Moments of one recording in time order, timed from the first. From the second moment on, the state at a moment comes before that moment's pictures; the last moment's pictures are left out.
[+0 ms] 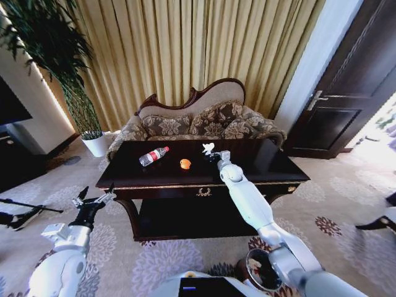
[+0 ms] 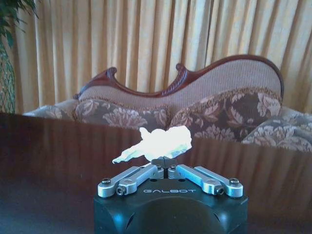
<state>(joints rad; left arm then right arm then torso) 1.70 -1.31 -0.95 -2.27 -0.51 0.19 0.03 -0.57 1.29 0.13 1.32 0.37 -0.36 0.11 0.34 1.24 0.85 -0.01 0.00</state>
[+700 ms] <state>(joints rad) 1.69 -1.33 -0.94 -2.26 -0.49 0.18 0.03 -0.75 1.10 0.31 1.61 0.48 -0.44 0.11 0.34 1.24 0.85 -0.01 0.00</state>
